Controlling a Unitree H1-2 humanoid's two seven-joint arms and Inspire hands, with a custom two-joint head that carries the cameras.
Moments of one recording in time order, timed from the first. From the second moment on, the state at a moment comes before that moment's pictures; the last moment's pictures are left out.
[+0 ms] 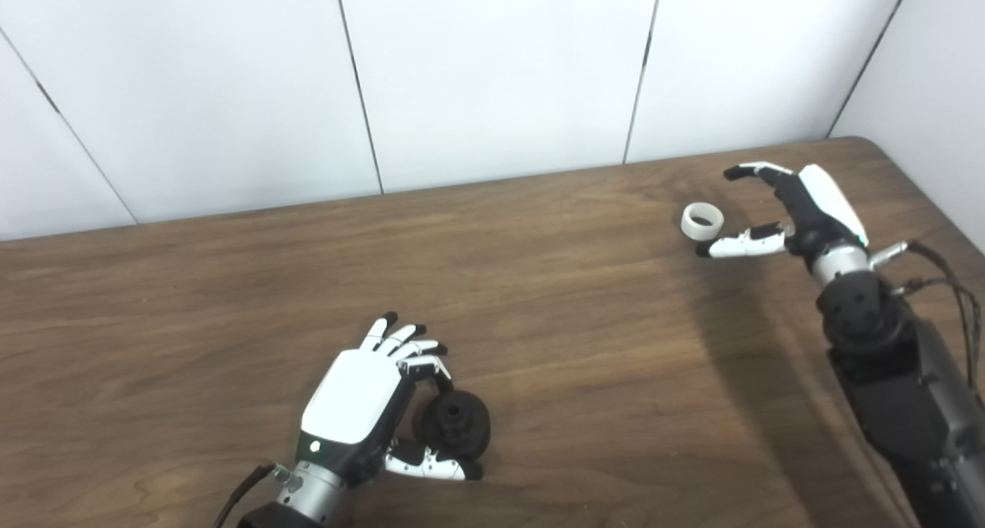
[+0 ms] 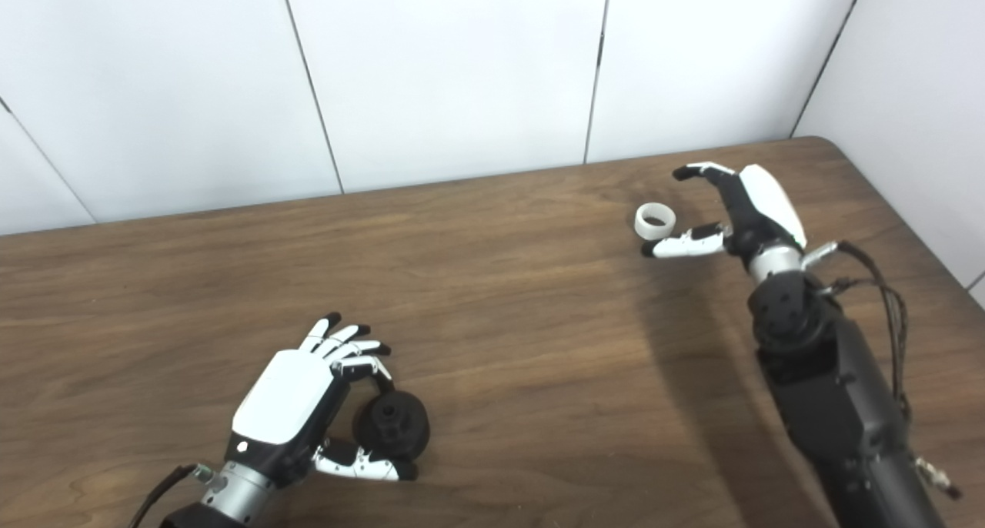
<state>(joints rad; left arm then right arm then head) -0.05 0.27 -0.42 -0.18 0.98 -0.05 -0.04 -0.34 -0.51 -0.04 0.00 -0.50 0.47 0.12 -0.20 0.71</state>
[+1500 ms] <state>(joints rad) -0.04 0.27 -0.42 -0.18 0.98 -0.05 -0.05 -0.59 -0.53 0.14 0.38 -0.68 0.47 0.24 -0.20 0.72</state>
